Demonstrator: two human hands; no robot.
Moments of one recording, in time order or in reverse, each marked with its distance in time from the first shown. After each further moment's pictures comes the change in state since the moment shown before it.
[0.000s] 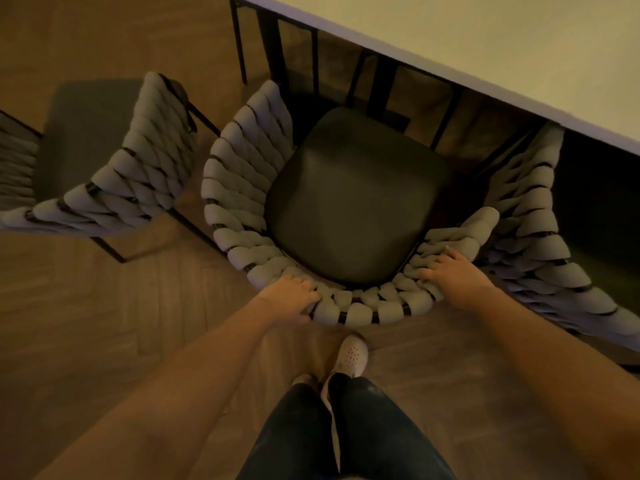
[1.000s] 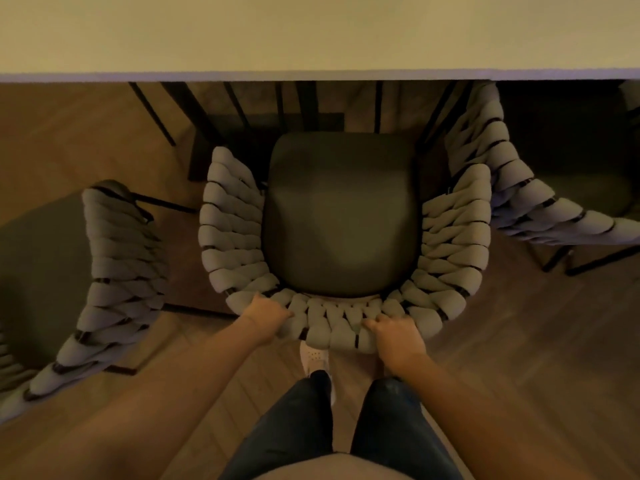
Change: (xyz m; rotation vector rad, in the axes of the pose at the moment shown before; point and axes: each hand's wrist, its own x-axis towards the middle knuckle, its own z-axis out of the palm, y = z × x) left_hand 0.015 -0.116 -0.049 0.510 -0.447 0.018; right_hand 0.029 -0.194 -0.056 0.681 0.093 0.403
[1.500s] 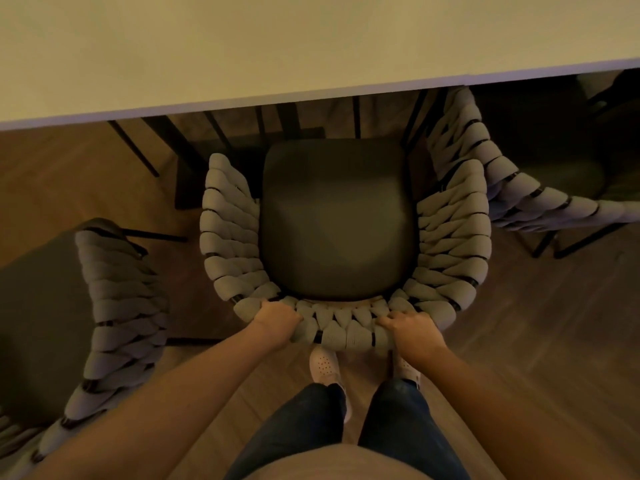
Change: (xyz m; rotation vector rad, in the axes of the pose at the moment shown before) left_hand -0.002 -0.026 -0.019 0.064 0.127 0.036; right_hand 0.007 -0.005 -0.018 0.034 0.040 0.084
